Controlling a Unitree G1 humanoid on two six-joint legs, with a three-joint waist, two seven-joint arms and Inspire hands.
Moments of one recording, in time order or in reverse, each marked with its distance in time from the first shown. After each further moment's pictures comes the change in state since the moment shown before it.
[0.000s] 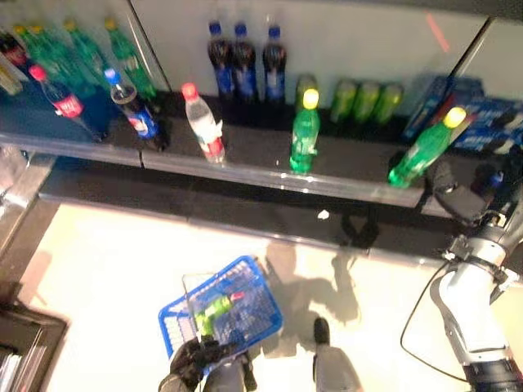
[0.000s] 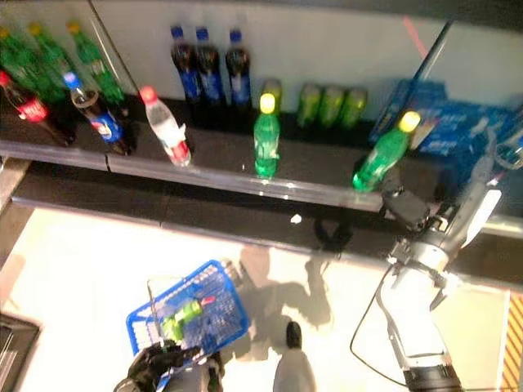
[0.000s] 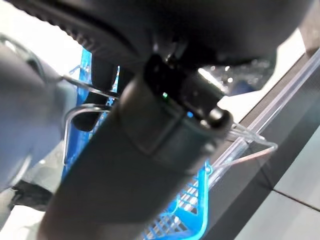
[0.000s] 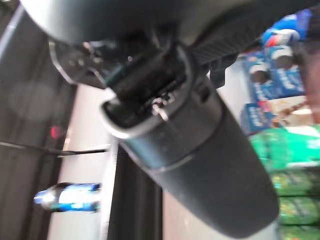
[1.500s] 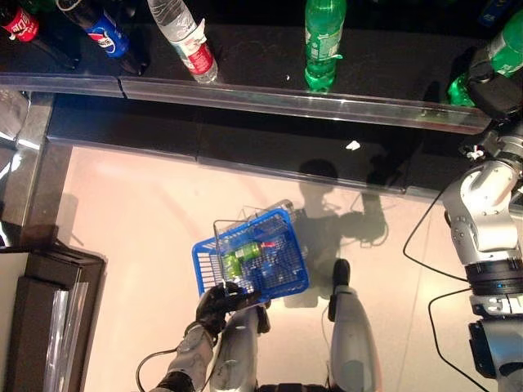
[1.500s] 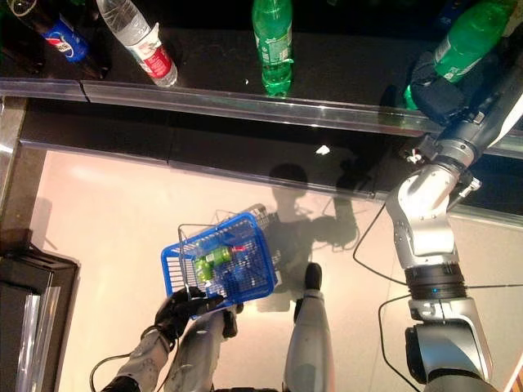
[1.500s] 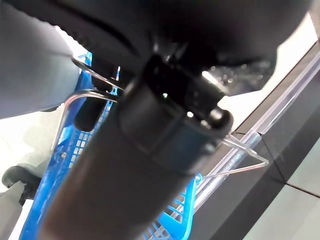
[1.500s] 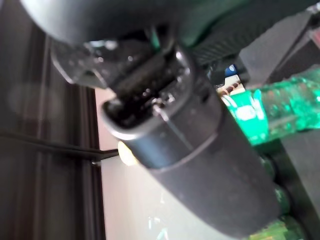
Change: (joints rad) left arm -0.165 -0.021 -0.077 -0.095 -0.055 0.016 -0.002; right arm -0.595 -0.107 0.055 0.367 0.227 0.061 0.040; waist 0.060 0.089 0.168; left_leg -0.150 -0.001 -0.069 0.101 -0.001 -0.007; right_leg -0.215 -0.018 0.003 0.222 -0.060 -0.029
